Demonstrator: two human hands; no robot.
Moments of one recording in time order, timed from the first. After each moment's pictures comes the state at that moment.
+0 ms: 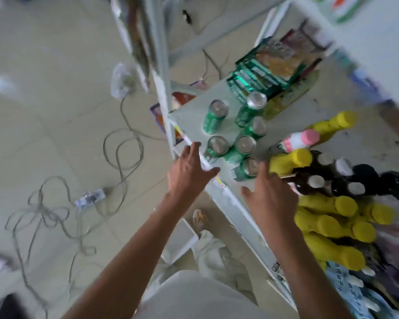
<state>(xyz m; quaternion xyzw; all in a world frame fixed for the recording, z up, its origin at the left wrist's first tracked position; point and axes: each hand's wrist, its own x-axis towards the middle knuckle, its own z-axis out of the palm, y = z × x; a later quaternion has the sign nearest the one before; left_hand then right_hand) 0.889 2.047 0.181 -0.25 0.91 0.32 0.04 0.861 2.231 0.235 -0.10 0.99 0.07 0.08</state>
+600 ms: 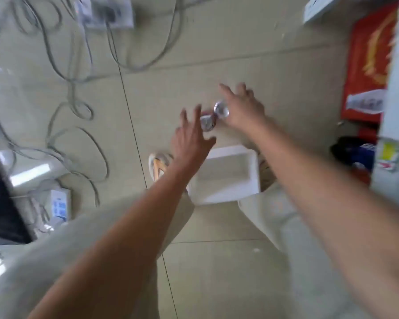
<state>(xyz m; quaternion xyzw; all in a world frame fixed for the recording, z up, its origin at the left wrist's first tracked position) 1.155 1.979 -0.464 -0.55 0.74 0.32 0.22 1.001 1.994 -0.478 -0.43 0.80 0.09 0.41</state>
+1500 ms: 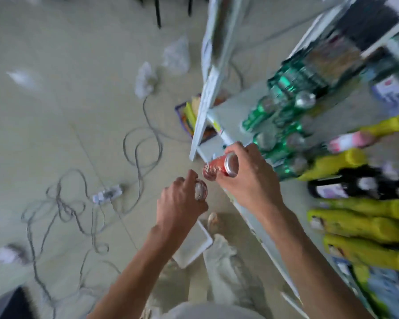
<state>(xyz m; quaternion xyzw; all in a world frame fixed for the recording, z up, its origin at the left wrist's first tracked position) 1.017 1.969 0.194 -0.26 0.92 0.28 0.11 0.909 2.096 0.257 -0.23 0.95 -0.17 0.08</state>
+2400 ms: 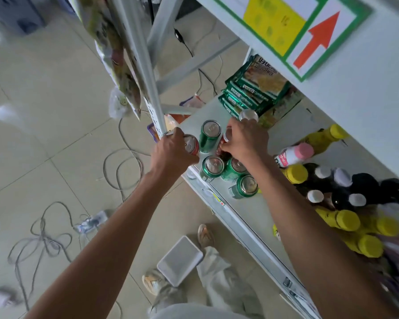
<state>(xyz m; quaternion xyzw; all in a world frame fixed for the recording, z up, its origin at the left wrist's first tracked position) 0.797 1.985 0.213 -0.24 0.93 0.26 0.06 0.702 2.152 0.226 -0.18 0.98 -0.04 0.08</state>
